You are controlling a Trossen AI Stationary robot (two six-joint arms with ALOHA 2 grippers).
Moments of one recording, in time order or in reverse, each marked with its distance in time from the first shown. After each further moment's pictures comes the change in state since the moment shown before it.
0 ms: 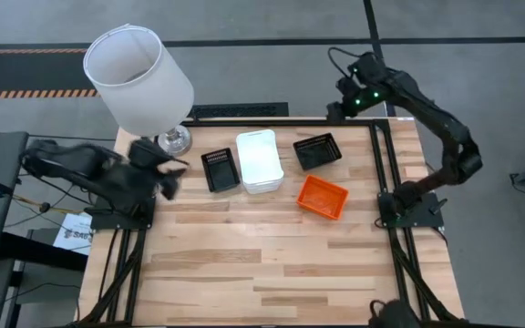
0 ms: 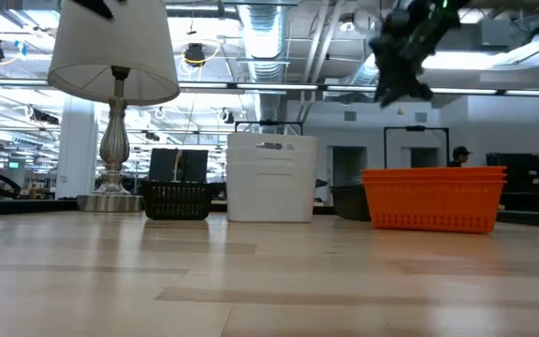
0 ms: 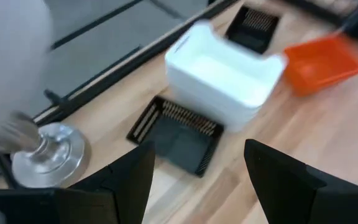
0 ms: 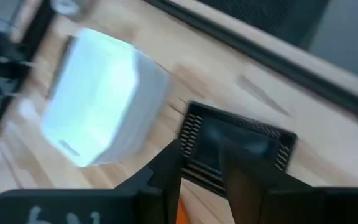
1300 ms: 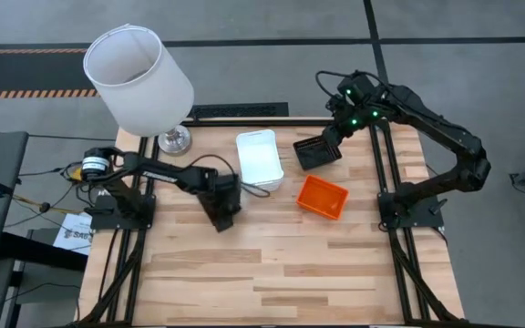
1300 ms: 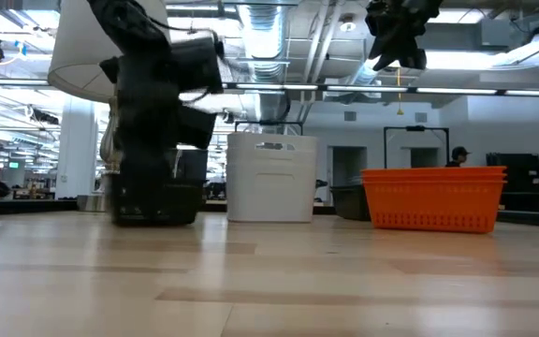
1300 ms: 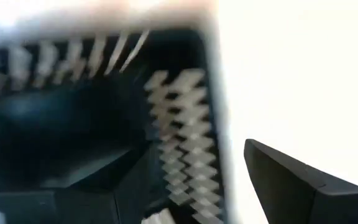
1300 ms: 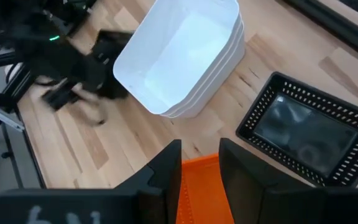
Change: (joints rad) left arm 0.421 0.657 -0.421 0.887 1.125 0.557; right arm 0.314 -0.101 0.032 -0.073 0.034 0.087
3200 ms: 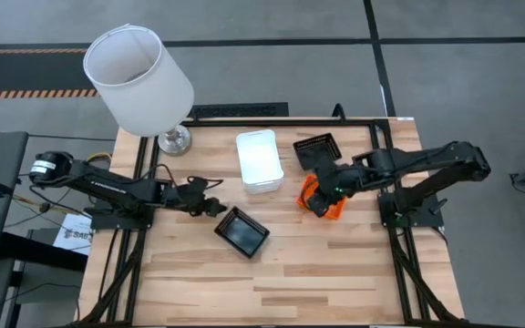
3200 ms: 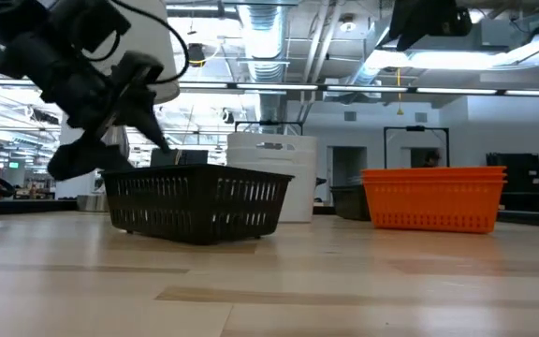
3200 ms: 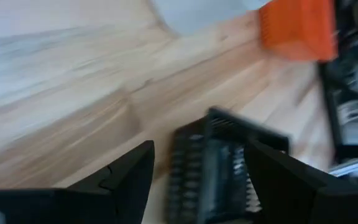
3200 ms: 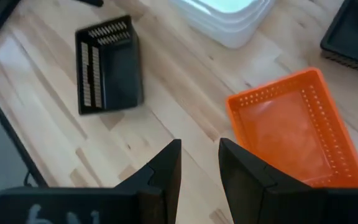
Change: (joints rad) left arm -0.173 -0.518 -0.488 0.520 -0.531 -0.888; right arm 0.787 0.003 -0.124 0.039 0.520 0.673
